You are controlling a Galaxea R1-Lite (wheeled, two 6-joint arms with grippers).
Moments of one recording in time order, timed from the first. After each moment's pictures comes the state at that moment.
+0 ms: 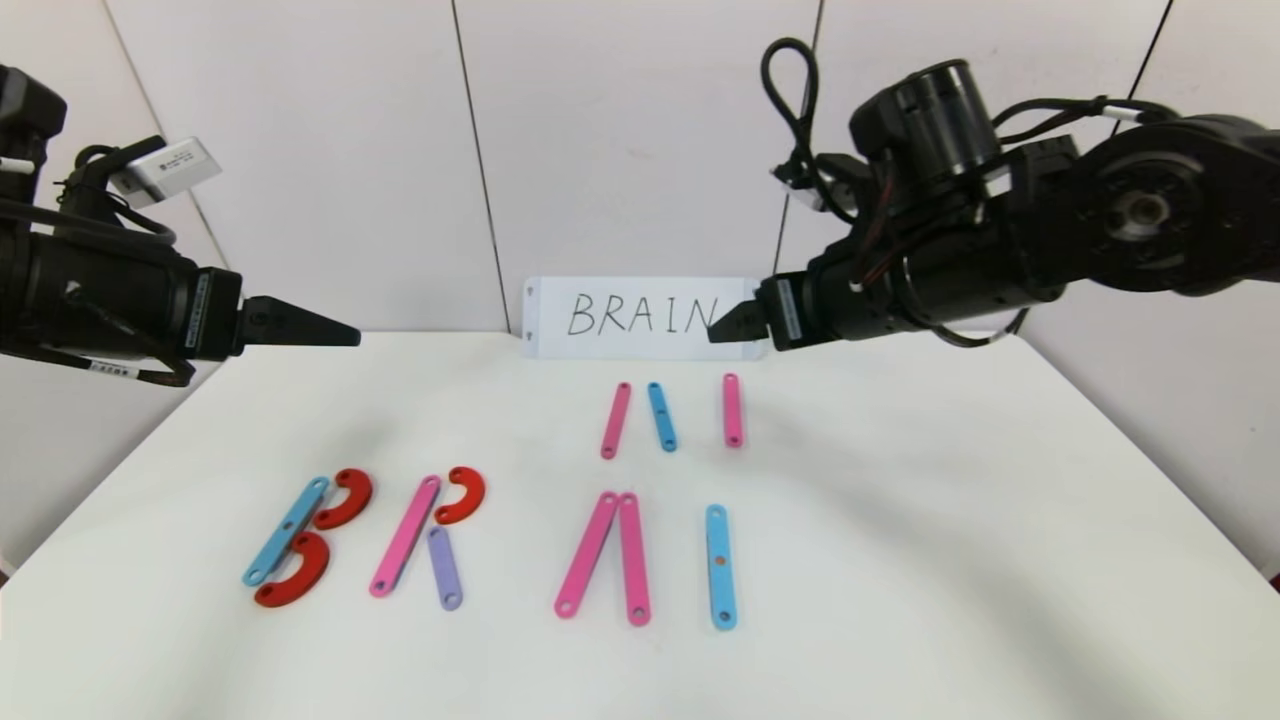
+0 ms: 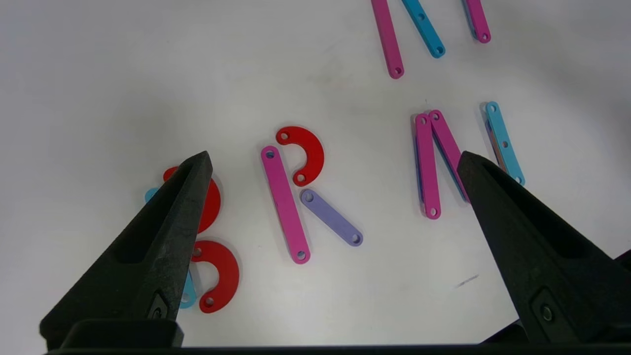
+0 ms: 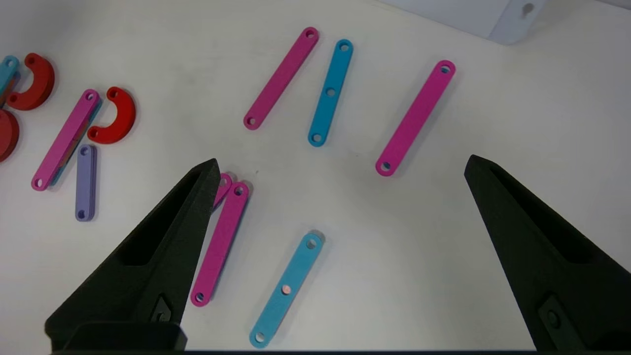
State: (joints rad) left arm 0.05 1.53 -1.39 0.52 -0.49 0.10; right arm 0.55 1.94 -1.71 0.42 0.00 0.15
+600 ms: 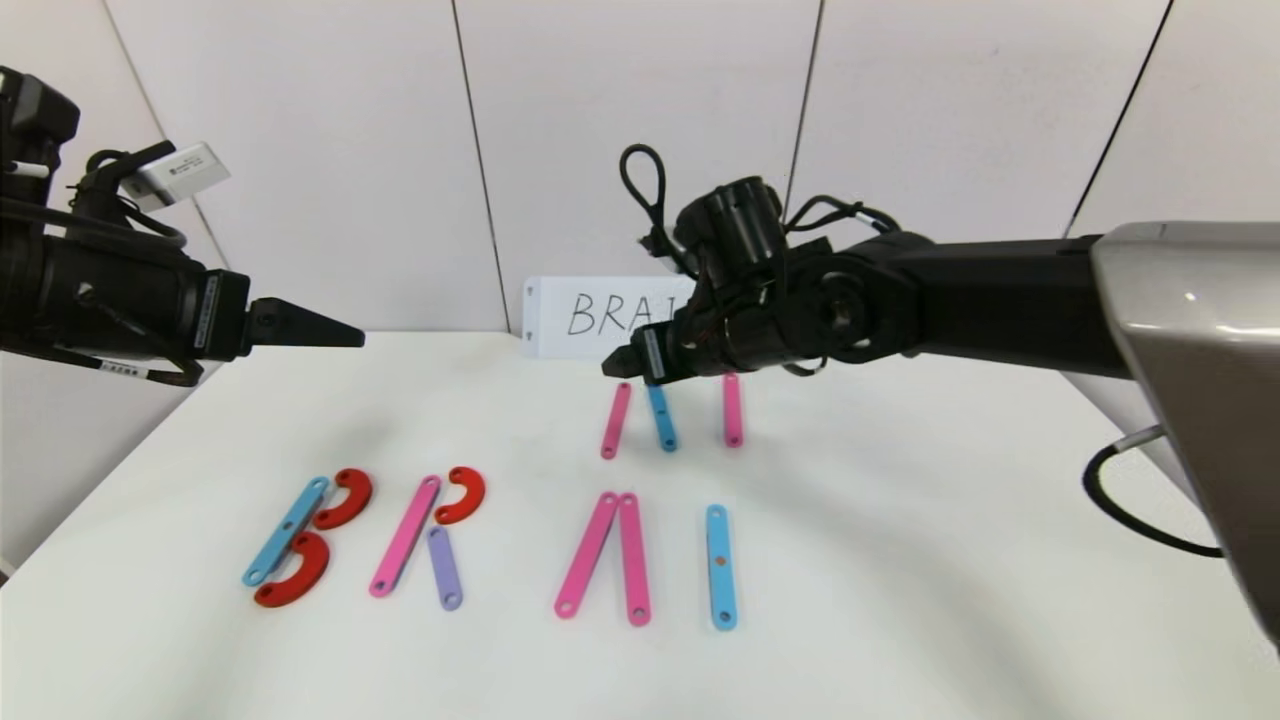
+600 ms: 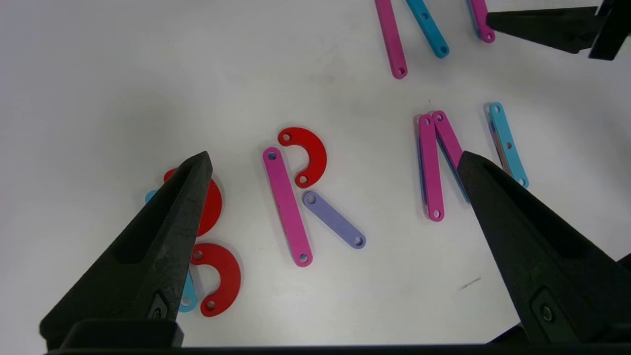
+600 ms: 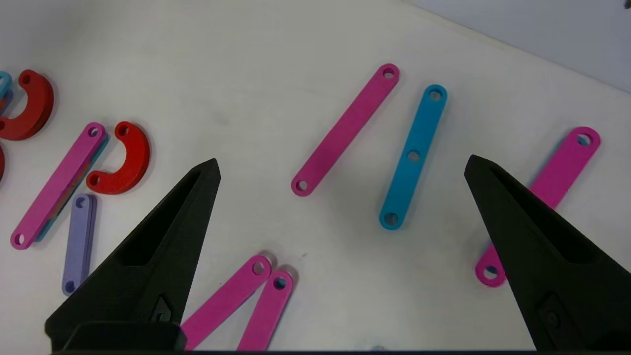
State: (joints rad) left arm 0.05 1.54 -1.39 0.51 -0.49 0.10; right arm 0.65 2.25 -1.93 0.28 -0.01 0.17
